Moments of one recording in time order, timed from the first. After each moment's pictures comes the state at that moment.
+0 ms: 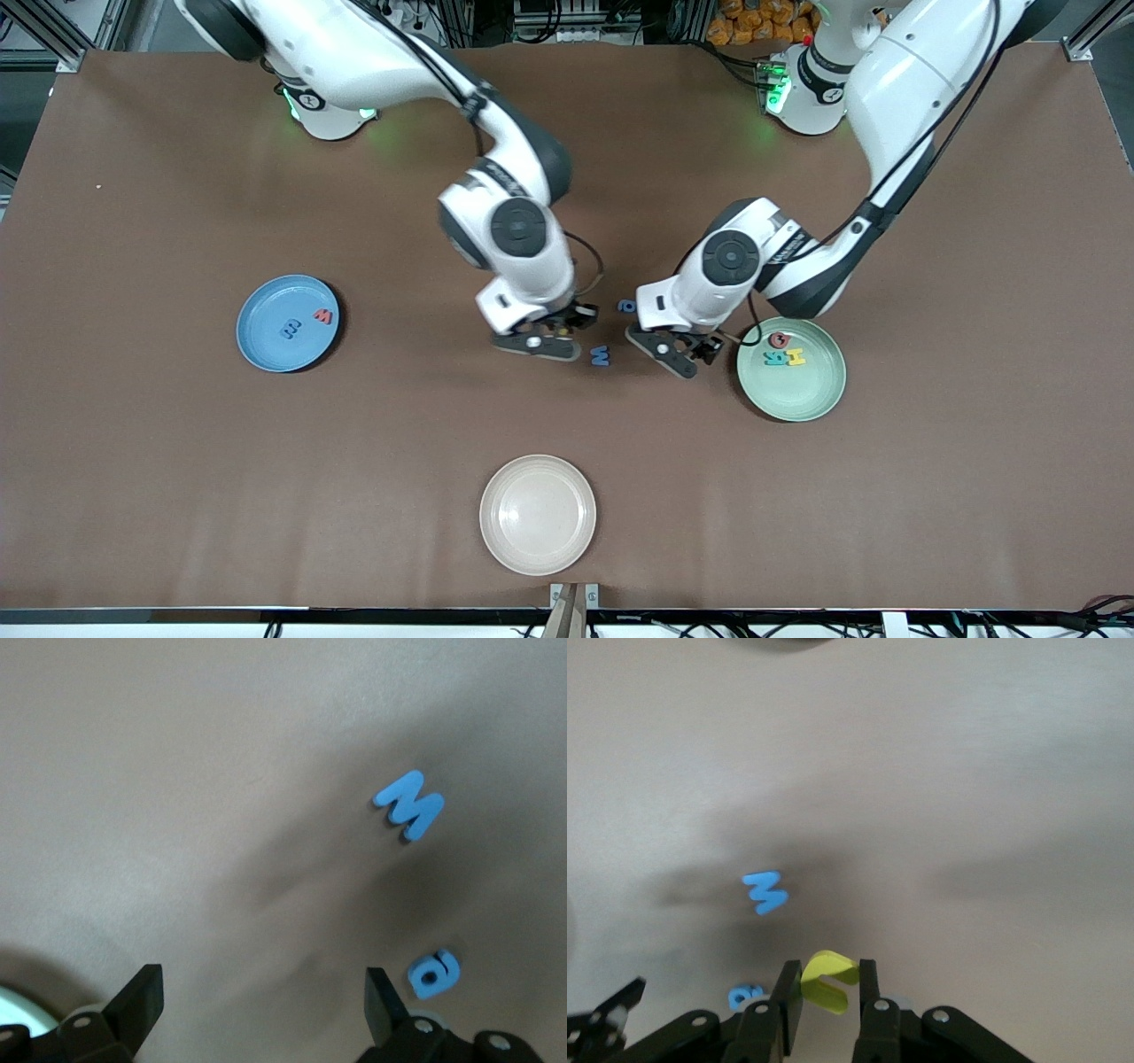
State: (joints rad) left arm -0.01 0.67 -0.62 -1.77 0.46 2.33 -0.15; right arm 0.50 0.65 0.22 -1.38 0.01 2.05 0.93
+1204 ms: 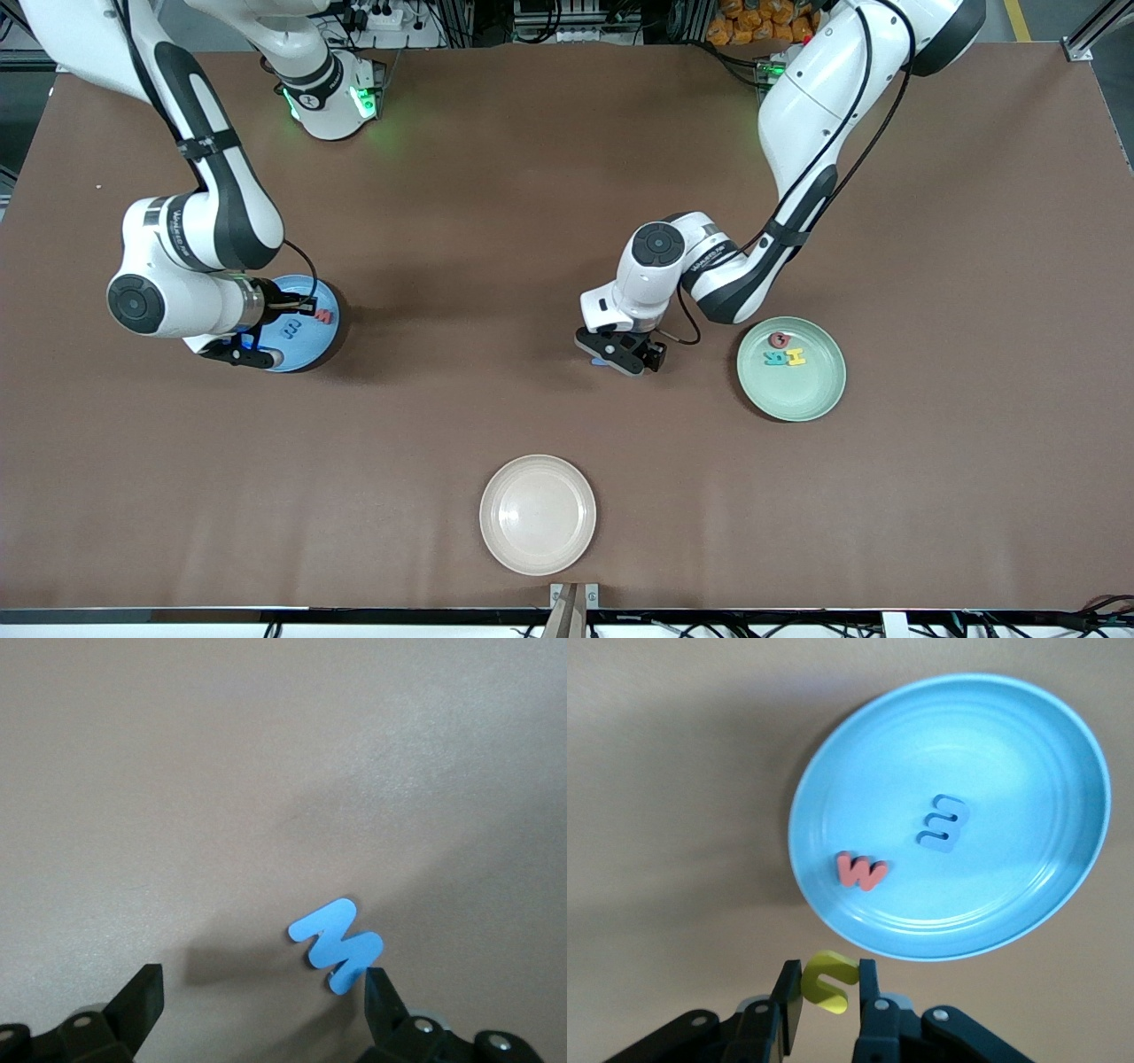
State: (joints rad) left arm -0.36 0.78 -0.34 -1.71 0.49 2.61 -0.41; right arm -0.03 0.33 0.09 -2.02 0.06 1.98 0.21
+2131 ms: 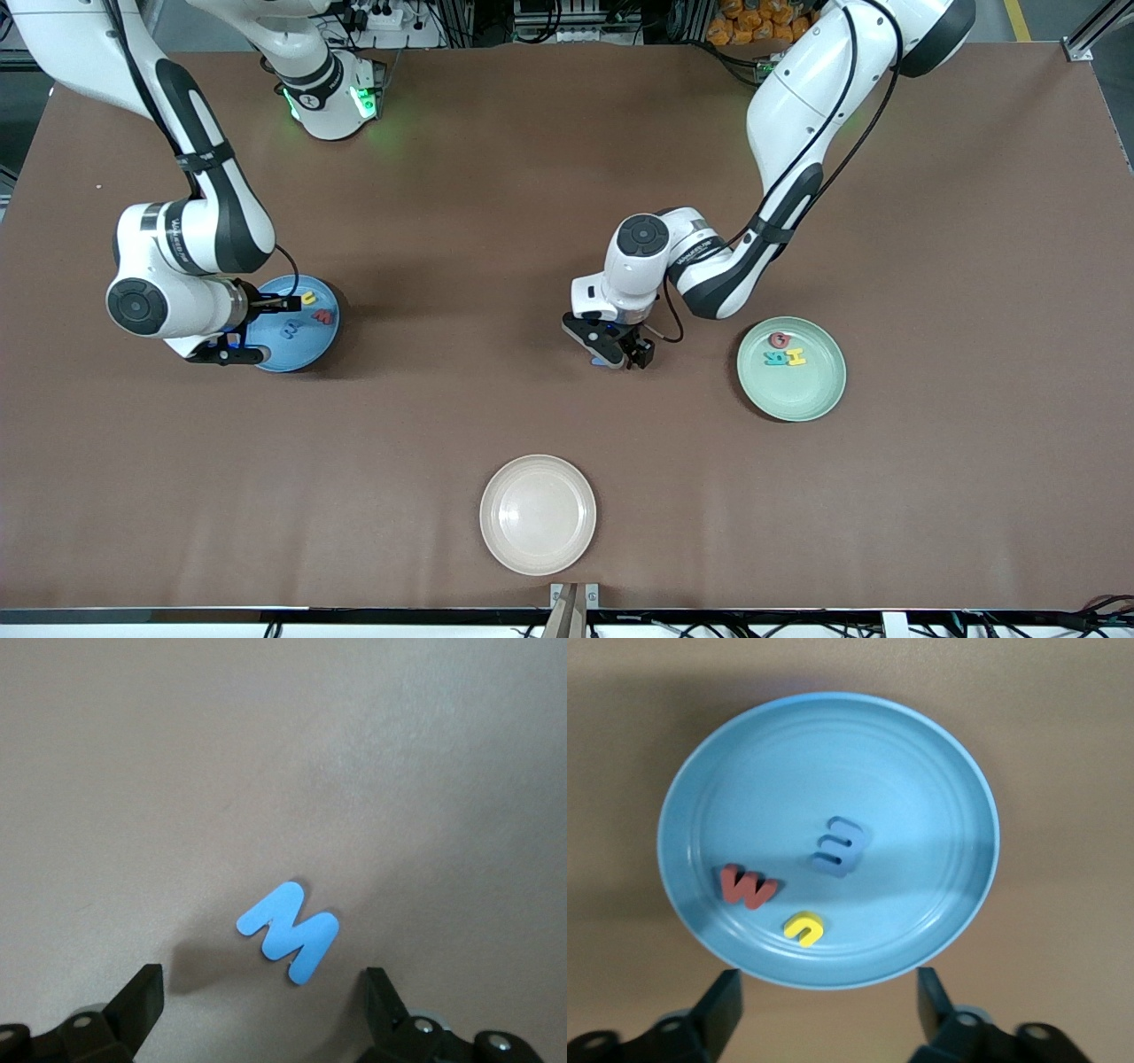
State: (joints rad) left arm -0.39 0.80 -0.33 -1.71 0.60 2.61 -0.32; right arm -0.06 0.33 0.07 -2.03 -0.10 1.97 0.09
